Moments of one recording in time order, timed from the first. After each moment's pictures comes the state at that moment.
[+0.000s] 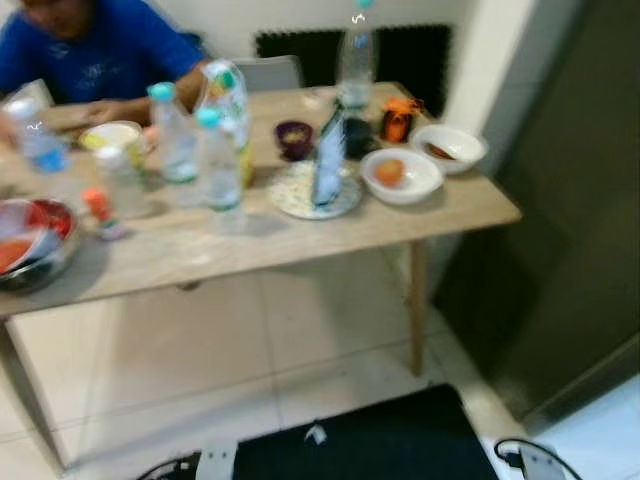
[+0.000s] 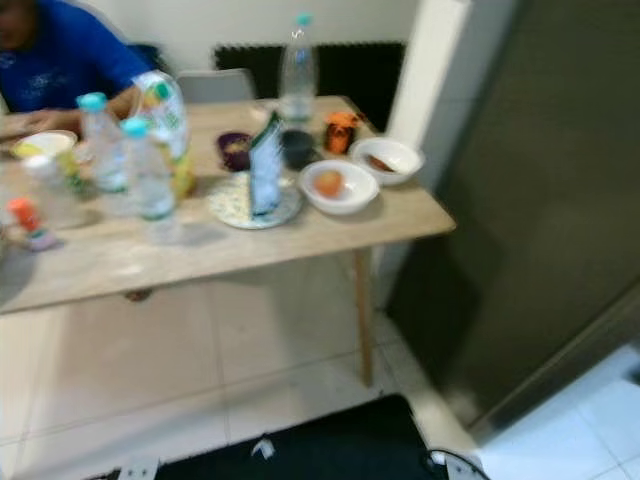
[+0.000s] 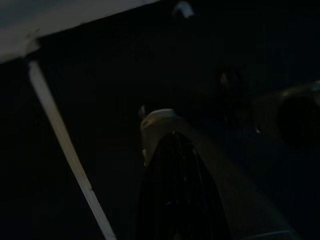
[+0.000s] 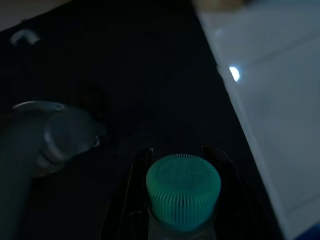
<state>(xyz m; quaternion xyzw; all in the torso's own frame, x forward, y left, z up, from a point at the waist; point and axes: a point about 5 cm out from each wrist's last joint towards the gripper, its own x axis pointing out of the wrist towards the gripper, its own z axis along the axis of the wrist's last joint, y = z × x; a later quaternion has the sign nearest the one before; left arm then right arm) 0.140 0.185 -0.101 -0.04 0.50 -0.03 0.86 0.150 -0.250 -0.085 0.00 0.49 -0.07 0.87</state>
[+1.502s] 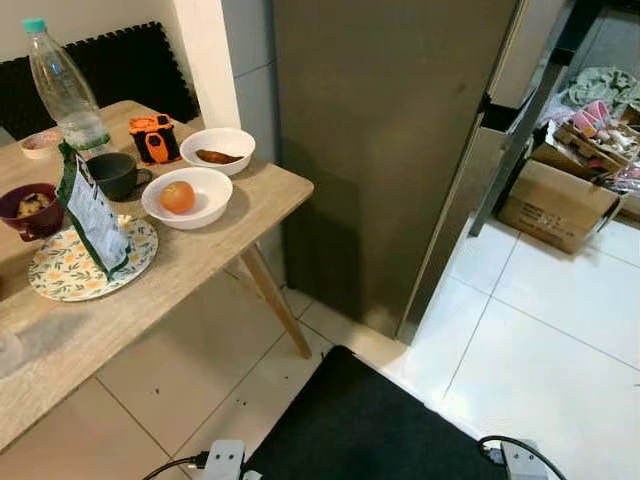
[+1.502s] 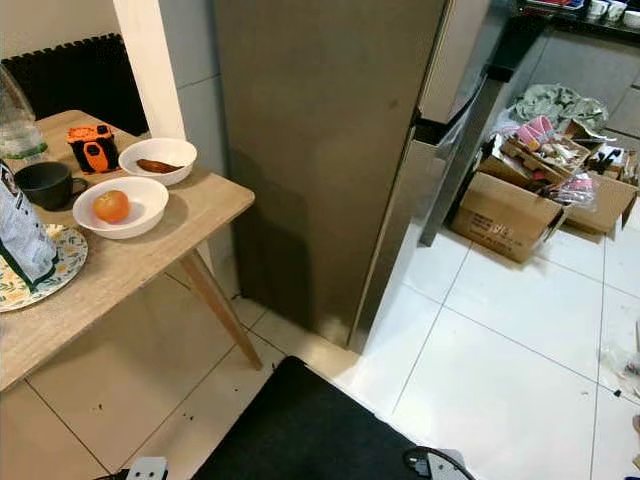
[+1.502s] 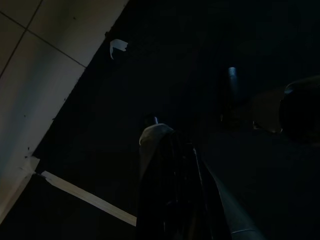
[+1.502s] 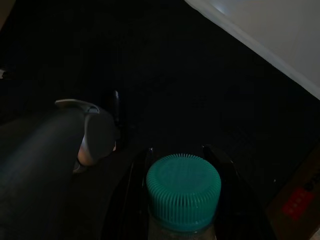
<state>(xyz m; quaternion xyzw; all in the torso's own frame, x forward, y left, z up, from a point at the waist) 0.142 0.184 -0.100 -0.04 0.51 -0.04 0.86 0.152 -0.232 -0.088 -0.01 0.49 -0.04 0.87</state>
